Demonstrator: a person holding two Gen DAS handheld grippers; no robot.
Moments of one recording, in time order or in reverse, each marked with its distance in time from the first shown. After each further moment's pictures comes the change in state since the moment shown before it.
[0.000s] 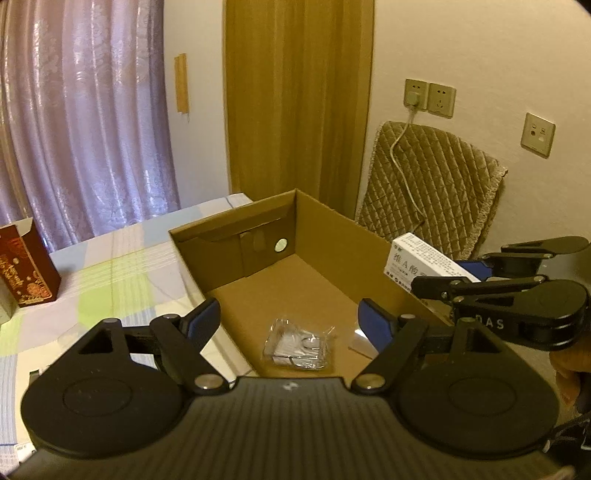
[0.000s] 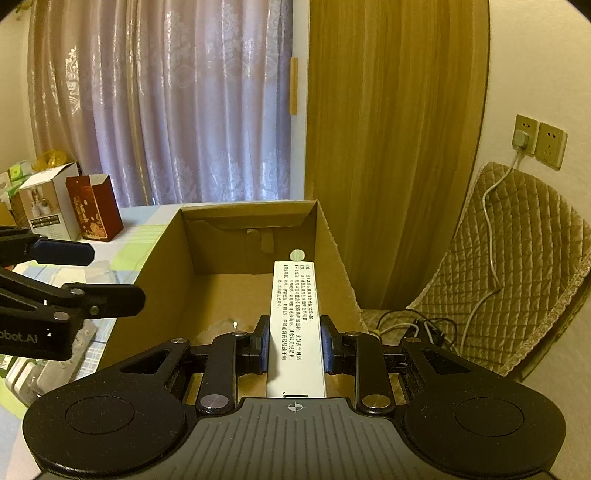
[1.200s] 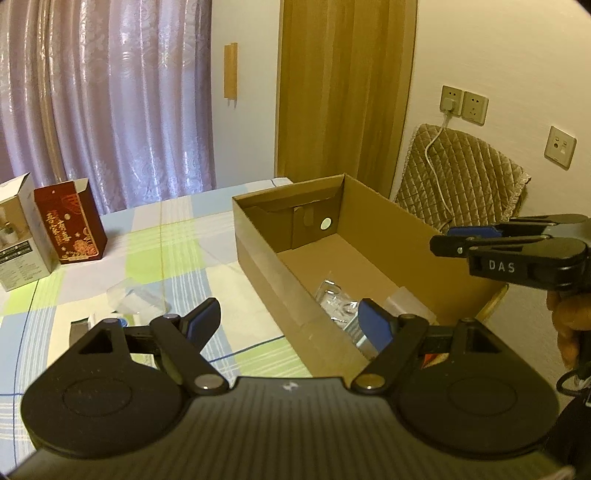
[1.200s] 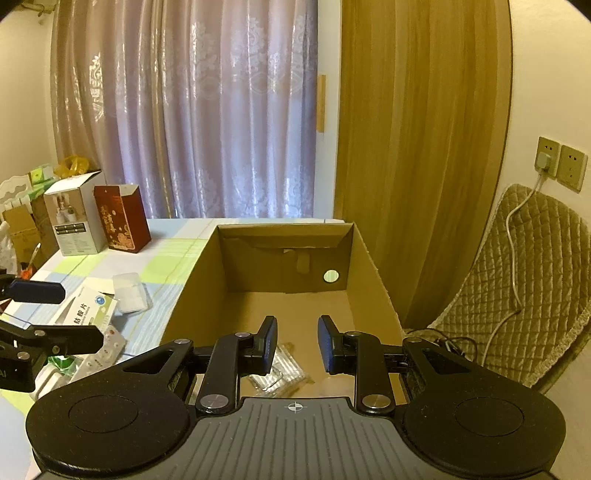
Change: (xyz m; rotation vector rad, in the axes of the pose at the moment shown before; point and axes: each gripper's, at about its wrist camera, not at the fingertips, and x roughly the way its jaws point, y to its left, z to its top) left arm -0.051 0.036 -0.036 -0.091 0.014 0.085; right arm -0.007 0.030 0.008 -0.027 -0.051 0.056
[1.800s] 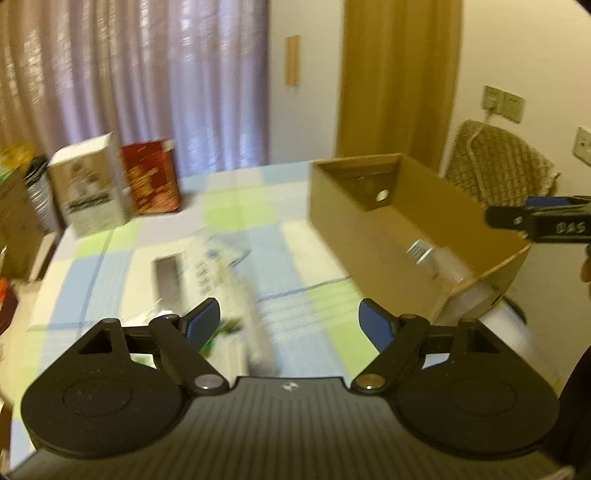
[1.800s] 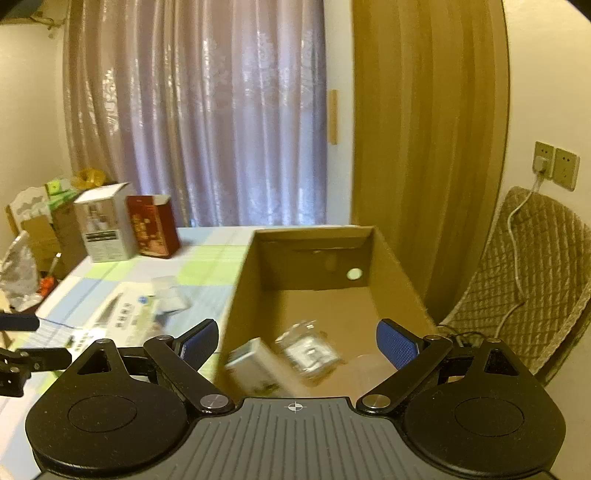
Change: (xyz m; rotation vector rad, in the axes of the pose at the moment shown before) left arm -0.087 0.047 -0.065 -0.083 0.038 0.163; right arm -0.061 0.047 -0.016 0.019 -0.038 0.049
